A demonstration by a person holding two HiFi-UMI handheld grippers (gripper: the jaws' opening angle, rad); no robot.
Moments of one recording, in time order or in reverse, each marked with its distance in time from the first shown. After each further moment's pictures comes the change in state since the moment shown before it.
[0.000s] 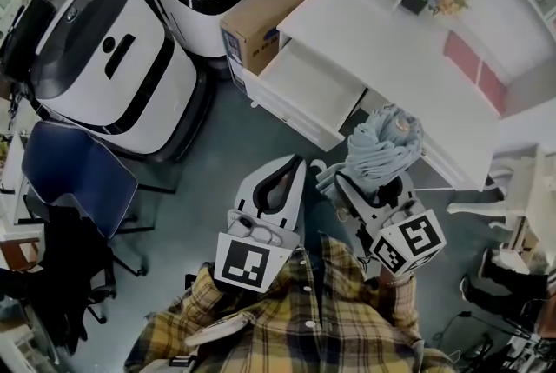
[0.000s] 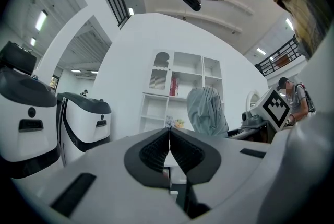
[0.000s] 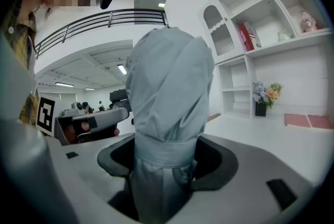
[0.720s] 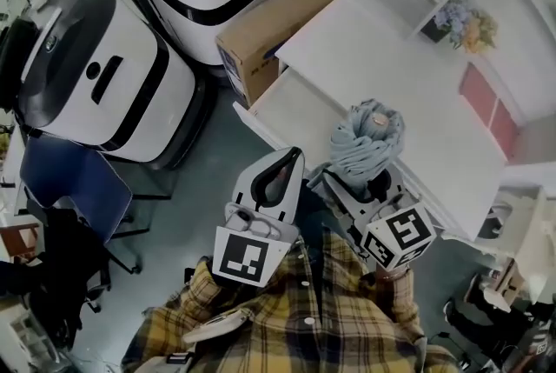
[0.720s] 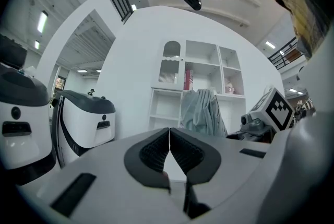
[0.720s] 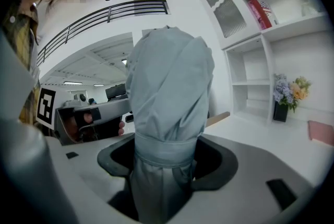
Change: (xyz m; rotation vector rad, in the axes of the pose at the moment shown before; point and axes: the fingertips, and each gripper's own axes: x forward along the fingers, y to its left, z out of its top) left arm 0.152 0.067 0.006 -0.001 0.036 0.093; right arm 0.121 -0.105 0.034 -0.018 0.090 0.134
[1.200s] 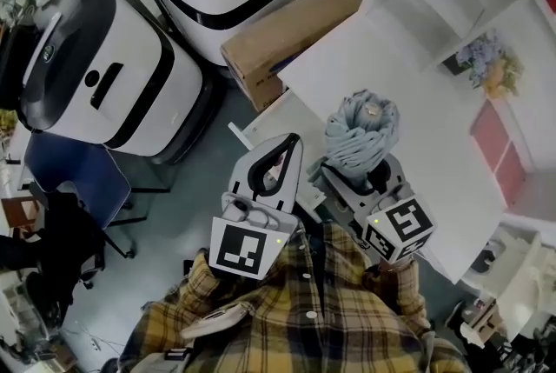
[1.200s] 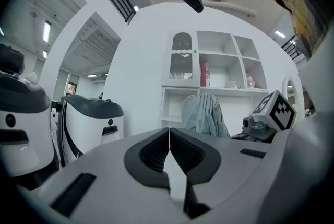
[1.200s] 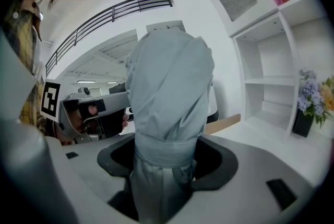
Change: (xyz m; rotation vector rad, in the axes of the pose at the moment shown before) left arm 0.109 0.044 0.022 0.007 0.004 0.141; right arm 0.068 -0.089 0.039 -0.034 0.064 0.148
